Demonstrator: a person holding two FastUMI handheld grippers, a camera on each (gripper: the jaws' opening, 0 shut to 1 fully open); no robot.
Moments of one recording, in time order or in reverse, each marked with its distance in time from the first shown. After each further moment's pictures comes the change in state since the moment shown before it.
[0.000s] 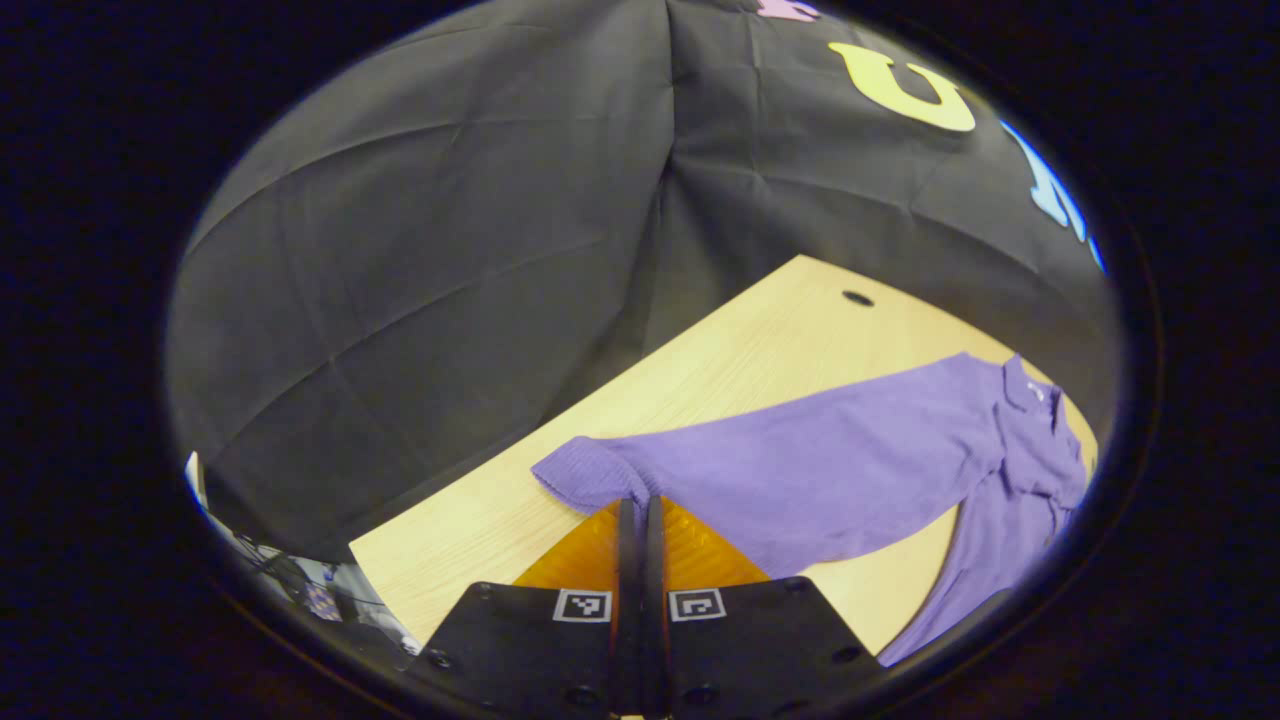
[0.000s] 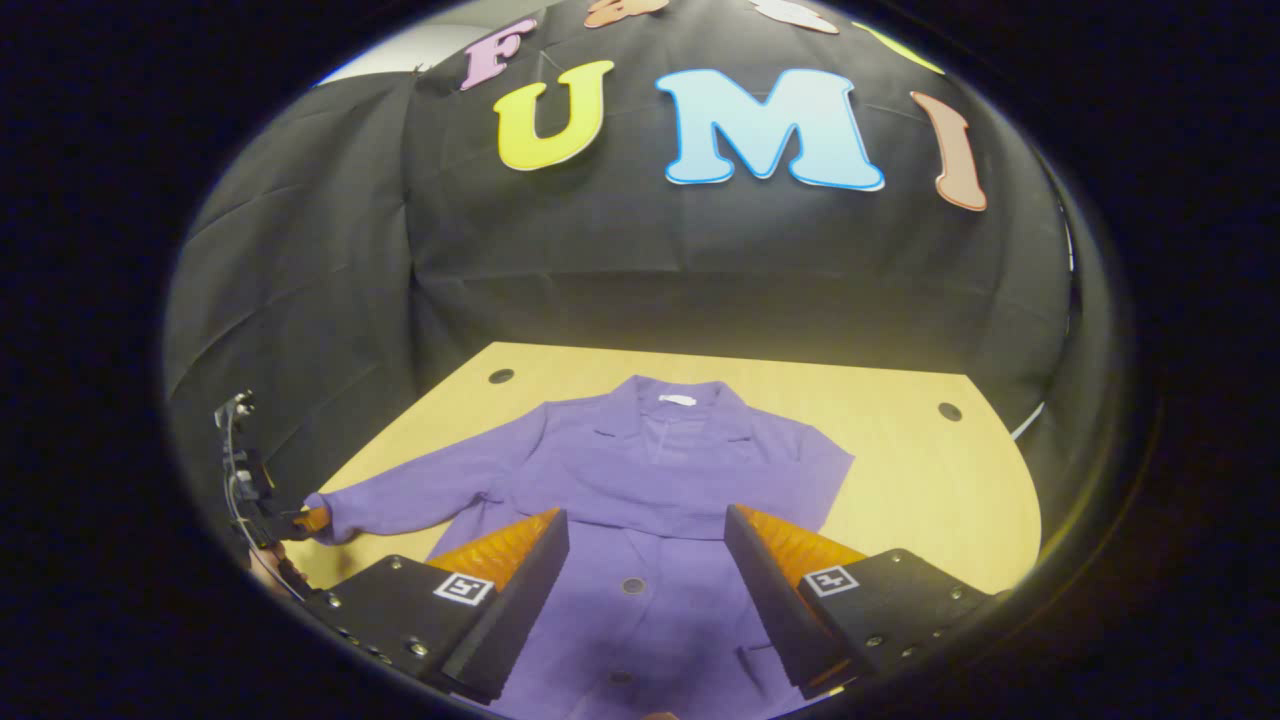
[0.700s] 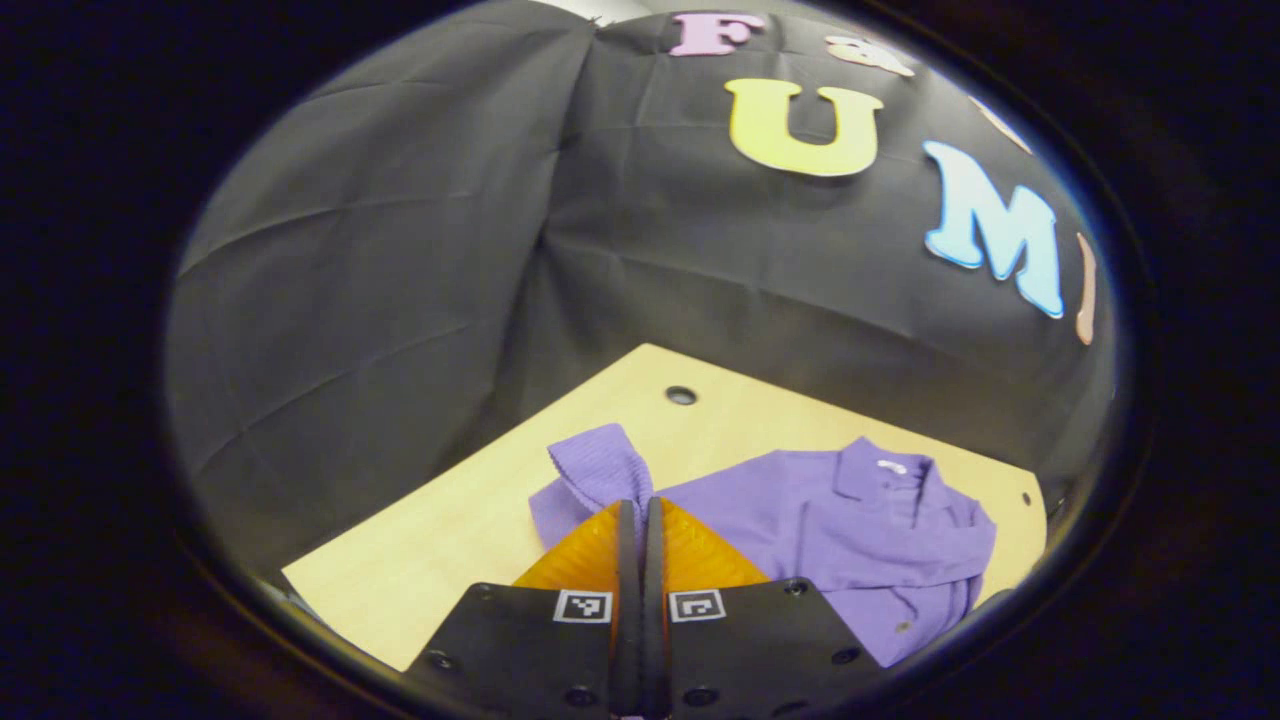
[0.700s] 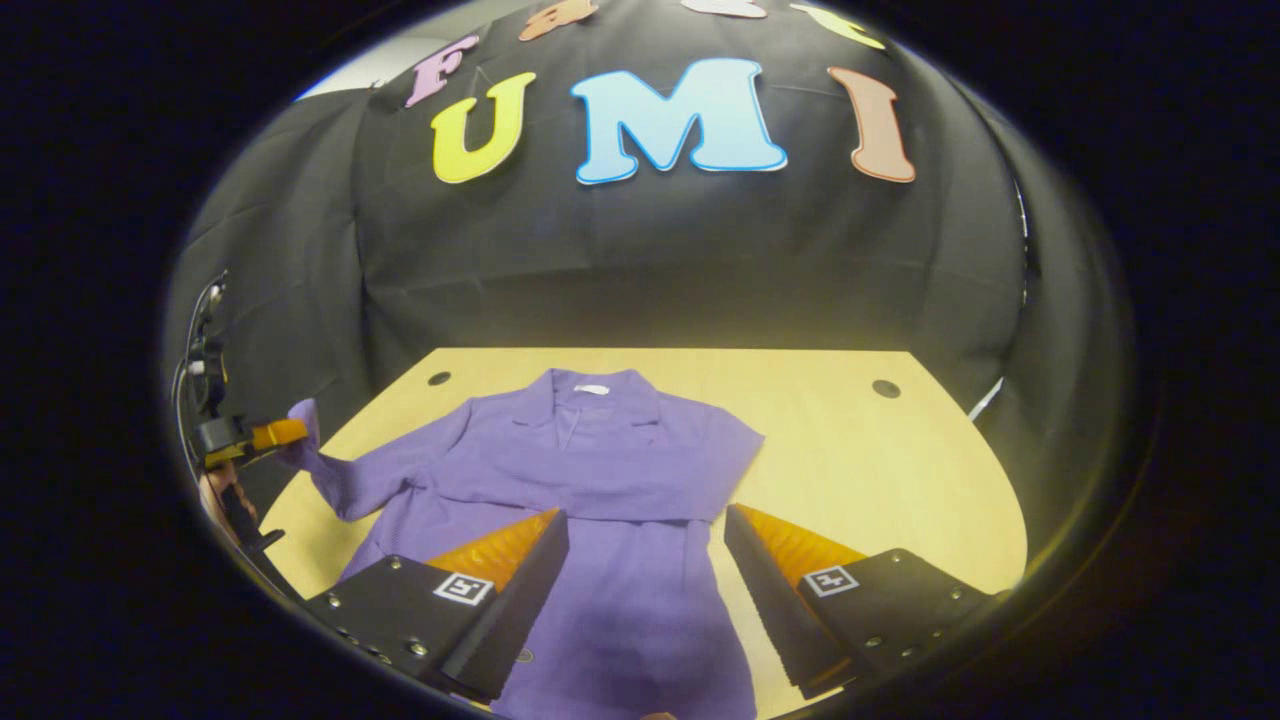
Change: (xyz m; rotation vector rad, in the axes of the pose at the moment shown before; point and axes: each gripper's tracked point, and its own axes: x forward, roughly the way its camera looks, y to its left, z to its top) left arm -0.071 -0.235 0.094 0.057 -0.144 -0.323; right arm -0.021 -0.091 -0.026 0.068 -0.007 -0.082
